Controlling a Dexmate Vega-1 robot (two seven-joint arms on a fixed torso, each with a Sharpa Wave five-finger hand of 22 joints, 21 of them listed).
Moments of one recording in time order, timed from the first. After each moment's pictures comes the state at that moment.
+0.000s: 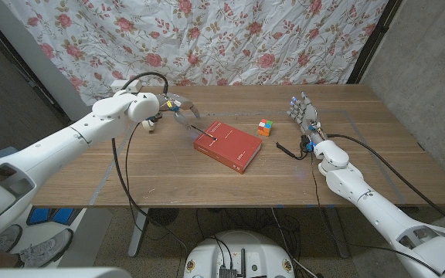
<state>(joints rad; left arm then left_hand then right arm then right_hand) 0.42 0.89 0.75 -1.61 0.73 -0.08 -0.40 0.79 -0.15 0.59 -0.18 0.17 0.52 -0.21 0.25 0.17 0.48 -0.22 0.19 0.17 0.16 -0.04 0.18 0.16 0.21 -0.04 0.18 0.16 -0.81 -0.45 -0.40 -1.21 0.58 0.36 -0.02 0.04 0.09 0.29 0.02 0.23 0.19 -0.07 0.18 0.17 0.21 0.03 0.19 0.19 0.09 0.03 0.20 0.29 0.29 0.03 0.18 0.16</state>
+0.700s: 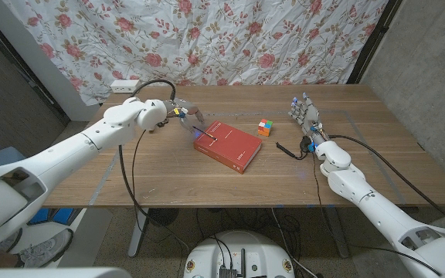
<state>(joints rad) 0.43 0.86 0.77 -1.59 0.80 -0.06 -0.36 0.86 -0.10 0.55 -0.17 0.17 0.56 -0.21 0.24 0.17 0.55 -0.22 0.19 0.17 0.21 -0.04 0.18 0.16 0.24 -0.04 0.18 0.16 -0.81 -0.46 -0.39 -1.21 0.58 0.36 -0.01 0.04 0.09 0.29 0.02 0.23 0.19 -0.07 0.19 0.17 0.21 0.03 0.19 0.19 0.09 0.03 0.20 0.28 0.29 0.03 0.18 0.16</state>
